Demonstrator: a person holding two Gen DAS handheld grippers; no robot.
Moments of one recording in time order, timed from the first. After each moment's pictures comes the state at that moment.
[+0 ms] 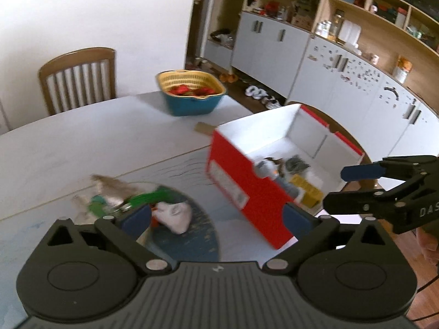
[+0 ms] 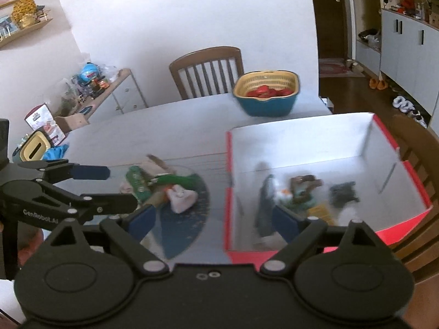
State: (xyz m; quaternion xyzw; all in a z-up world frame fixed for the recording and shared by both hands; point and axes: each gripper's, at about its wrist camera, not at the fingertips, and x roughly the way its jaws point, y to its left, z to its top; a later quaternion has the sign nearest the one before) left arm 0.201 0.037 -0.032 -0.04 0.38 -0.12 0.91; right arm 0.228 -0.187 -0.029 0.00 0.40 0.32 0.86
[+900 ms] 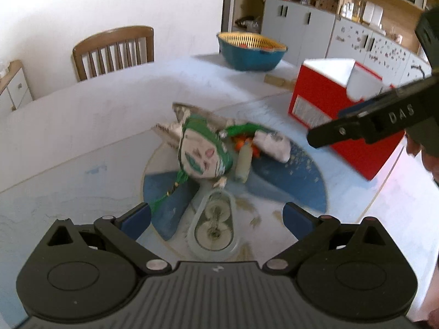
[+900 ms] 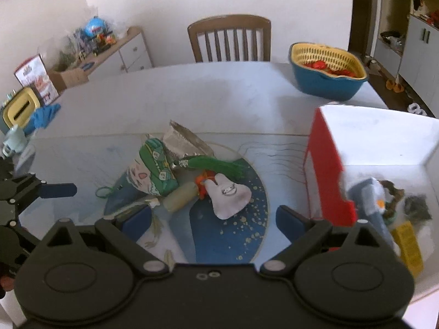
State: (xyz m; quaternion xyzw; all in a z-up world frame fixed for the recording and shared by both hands) left arm 0.166 0.143 -0.131 0.01 0.40 -0.08 0.91; right arm 0.240 -0.042 -0.100 -0.08 0.43 0.33 0.84
